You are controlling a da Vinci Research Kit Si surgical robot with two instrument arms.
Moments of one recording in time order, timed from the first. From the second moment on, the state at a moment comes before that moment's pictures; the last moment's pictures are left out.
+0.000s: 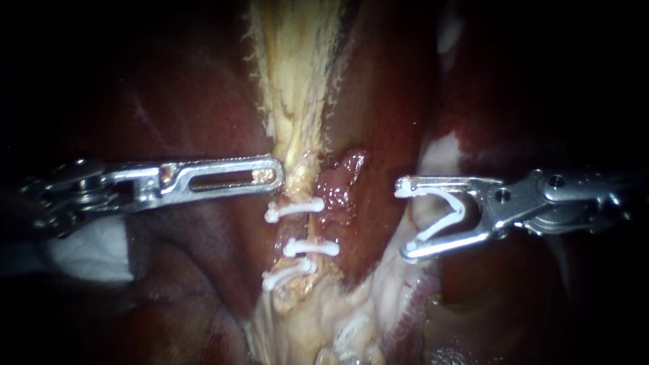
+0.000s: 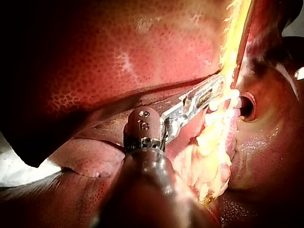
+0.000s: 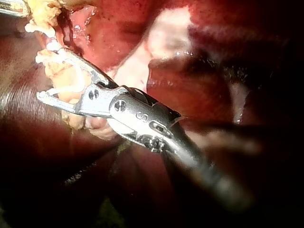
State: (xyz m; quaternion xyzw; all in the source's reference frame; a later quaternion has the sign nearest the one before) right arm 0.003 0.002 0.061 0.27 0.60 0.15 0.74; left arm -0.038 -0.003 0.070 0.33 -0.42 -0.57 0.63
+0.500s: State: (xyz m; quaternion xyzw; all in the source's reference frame) right arm 0.007 -0.002 0.066 0.28 0.60 0.16 0.73; left arm -0.034 -0.002 0.065 0.34 -0.42 -0.57 0.62
